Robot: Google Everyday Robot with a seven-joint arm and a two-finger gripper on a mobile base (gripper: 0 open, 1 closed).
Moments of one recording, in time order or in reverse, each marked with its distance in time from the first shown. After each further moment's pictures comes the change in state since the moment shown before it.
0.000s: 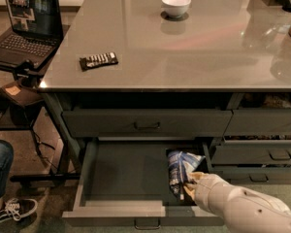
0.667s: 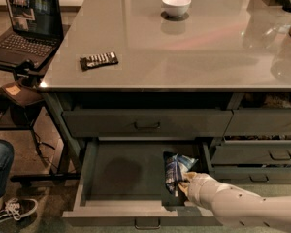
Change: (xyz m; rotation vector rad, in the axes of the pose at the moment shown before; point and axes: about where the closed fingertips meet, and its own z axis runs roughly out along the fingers) arm 0.028 0.006 0.080 -0.033 -0.015 0.053
